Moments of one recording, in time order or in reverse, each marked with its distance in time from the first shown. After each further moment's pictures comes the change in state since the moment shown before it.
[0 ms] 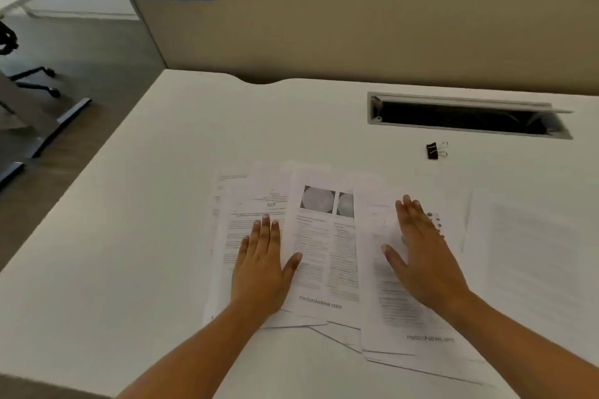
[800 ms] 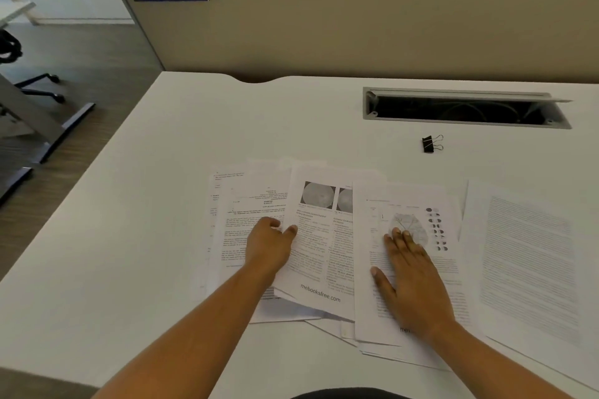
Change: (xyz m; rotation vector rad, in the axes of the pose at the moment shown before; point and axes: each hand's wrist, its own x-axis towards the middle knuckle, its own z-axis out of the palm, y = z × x) left_hand 0.029 0.047 -0.040 -0.793 0.001 -0.511; right_hand -0.038 0.017 0.050 -0.092 -0.118 0.048
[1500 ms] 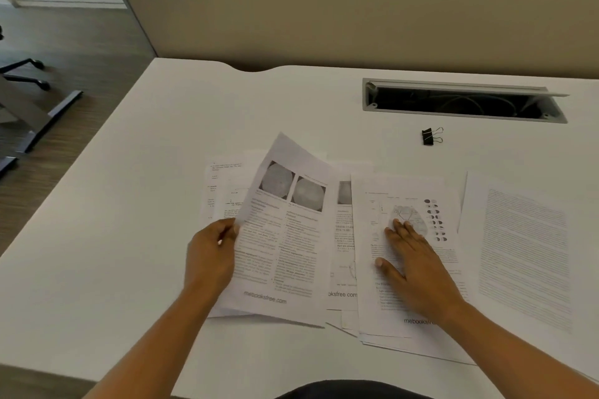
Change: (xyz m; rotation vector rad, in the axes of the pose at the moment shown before) left_hand -0.016 -0.047 -0.073 0.040 0.159 0.221; right_hand 0.007 0.006 -0.018 0.126 -0.098 -0.011
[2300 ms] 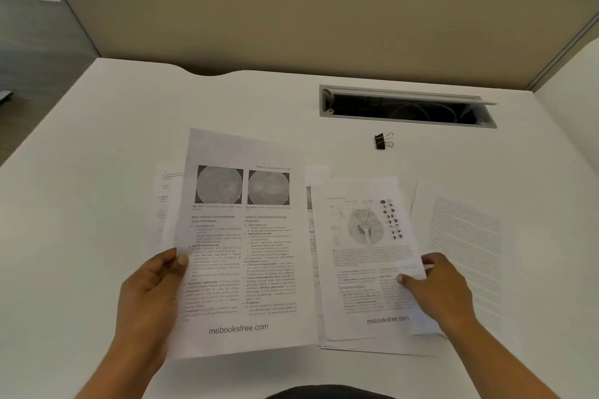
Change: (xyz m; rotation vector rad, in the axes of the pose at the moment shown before) left_hand -0.036 -0.007 -0.003 -0.546 -0.043 -0.215; right_hand -0.044 0.037 -0.049 0.334 0.165 0.704
